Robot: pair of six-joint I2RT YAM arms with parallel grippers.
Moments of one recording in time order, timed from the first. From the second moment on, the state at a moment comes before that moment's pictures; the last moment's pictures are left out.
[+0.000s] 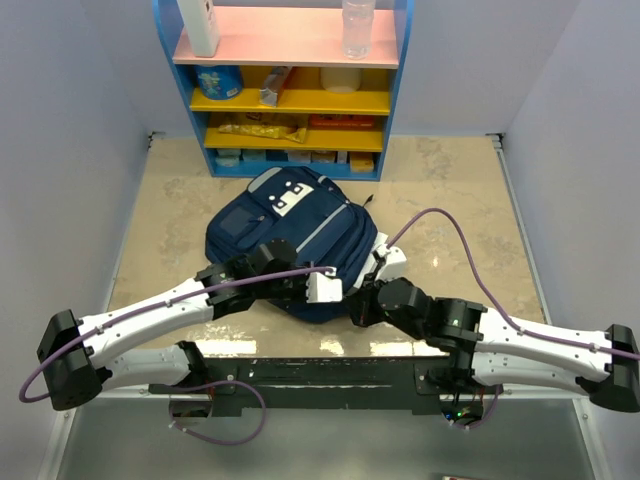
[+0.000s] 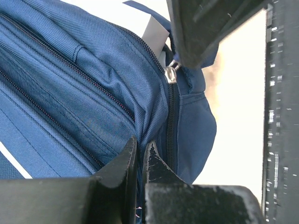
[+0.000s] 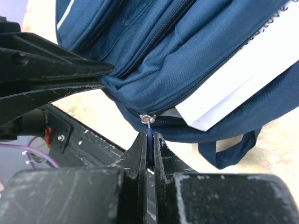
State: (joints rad) left arm -0.98 1.12 0.83 -0.41 0.15 0.61; right arm 1.22 0.86 0.64 -0.35 0.42 0.83
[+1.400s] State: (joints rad) left arm -0.85 1.06 0.91 -0.79 0.25 0.71; right arm 1.02 1.11 0.63 -0.13 0.58 0.76
